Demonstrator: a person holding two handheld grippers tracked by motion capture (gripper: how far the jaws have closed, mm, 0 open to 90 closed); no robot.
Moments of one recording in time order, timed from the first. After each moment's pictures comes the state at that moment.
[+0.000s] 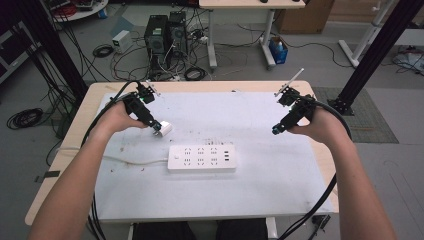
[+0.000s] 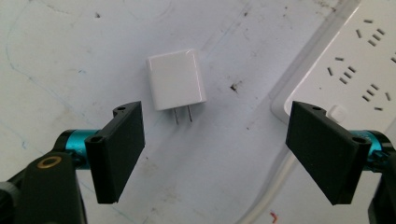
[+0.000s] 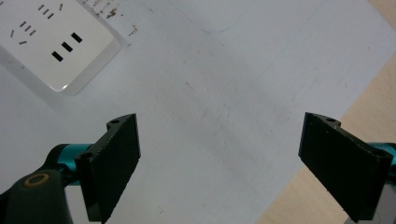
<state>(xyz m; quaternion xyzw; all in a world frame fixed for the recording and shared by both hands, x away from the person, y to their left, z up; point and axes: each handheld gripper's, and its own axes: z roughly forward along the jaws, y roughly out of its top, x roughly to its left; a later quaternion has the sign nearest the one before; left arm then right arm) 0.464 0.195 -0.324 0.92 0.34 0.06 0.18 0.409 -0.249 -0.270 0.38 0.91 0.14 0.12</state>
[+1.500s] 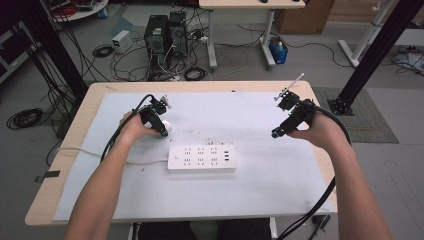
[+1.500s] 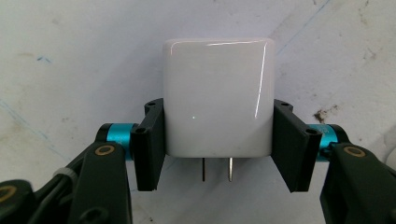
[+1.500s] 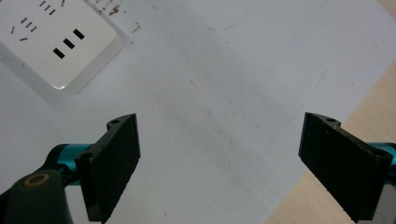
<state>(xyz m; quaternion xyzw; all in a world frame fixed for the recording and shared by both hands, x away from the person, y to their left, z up) 0.500 0.178 -0.406 0.92 0.38 0.07 0.11 0.401 -0.248 -0.278 0.38 0.90 0.15 0.13</state>
